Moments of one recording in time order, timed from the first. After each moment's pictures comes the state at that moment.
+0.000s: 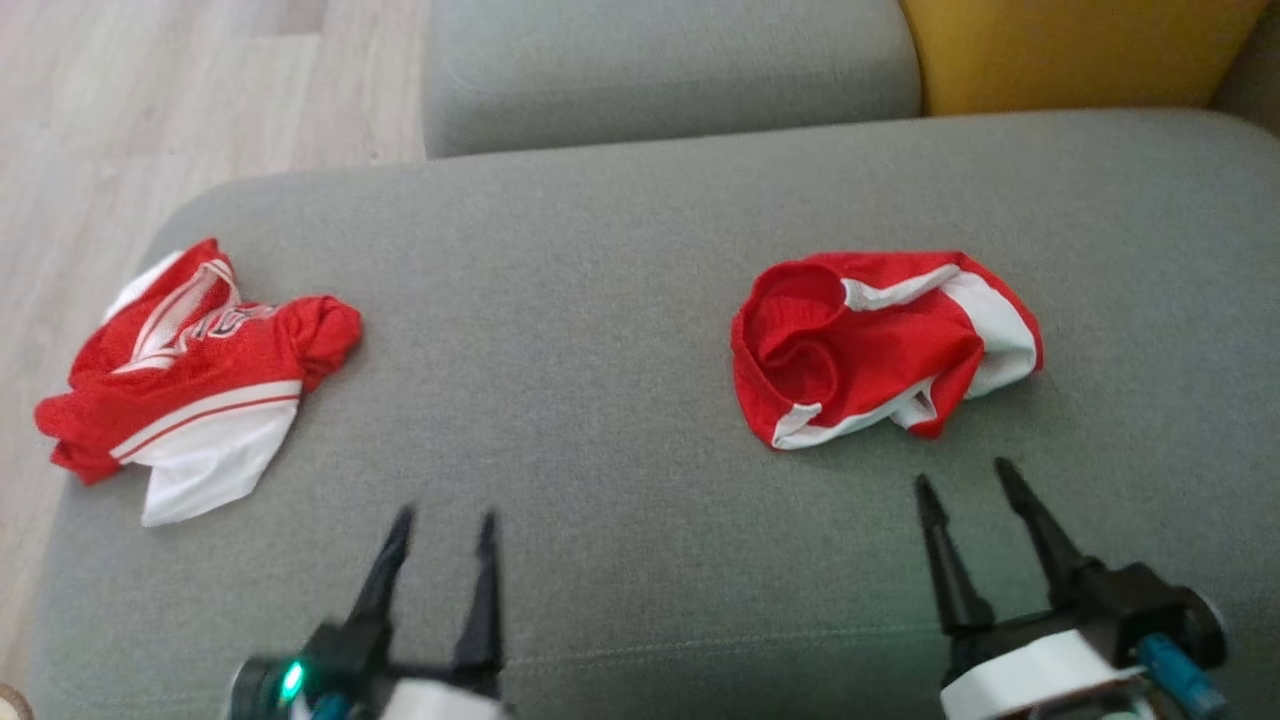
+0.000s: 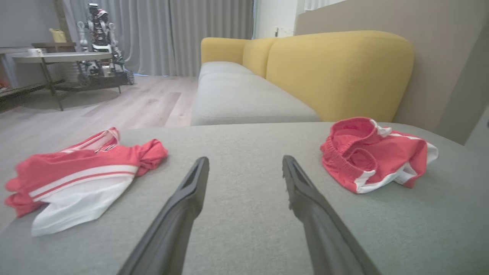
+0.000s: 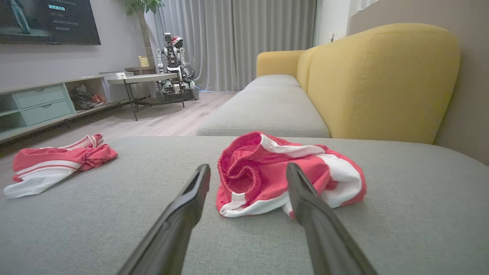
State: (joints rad) left arm 0.22 0.06 -0.29 -0.02 -0.11 0.15 -0.26; right arm 0.13 -0.04 0.08 0.04 0.09 0.13 -0.25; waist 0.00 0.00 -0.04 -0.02
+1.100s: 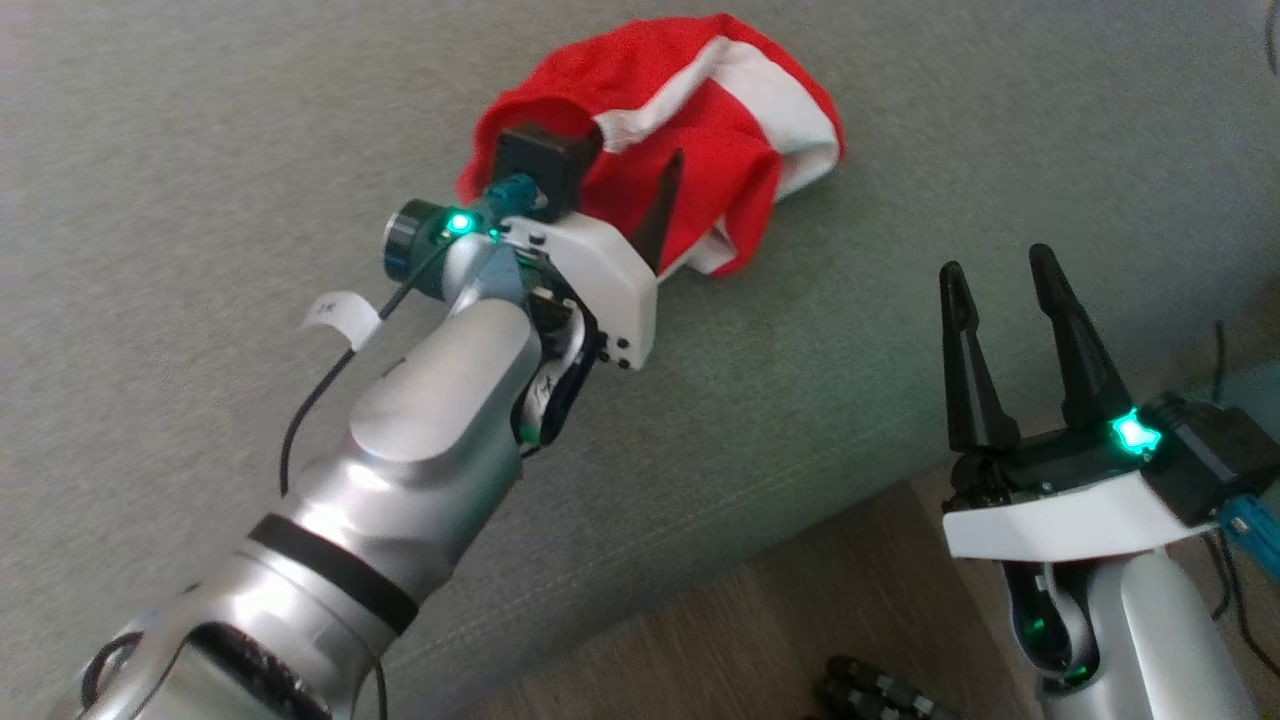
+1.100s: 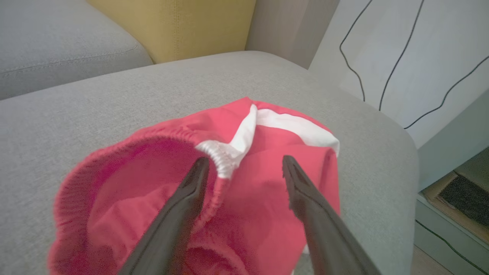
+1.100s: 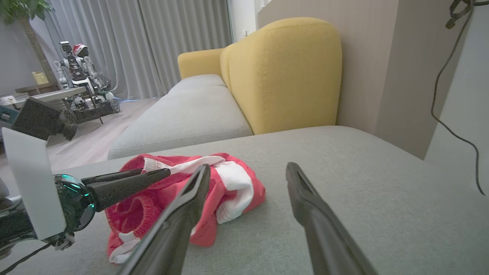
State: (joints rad) left arm -0.87 0.05 -0.89 0.67 -0.64 0.18 -0.11; right arm -0.11 -0.04 0.09 -0.09 0.24 0.13 -0.25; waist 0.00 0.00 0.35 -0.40
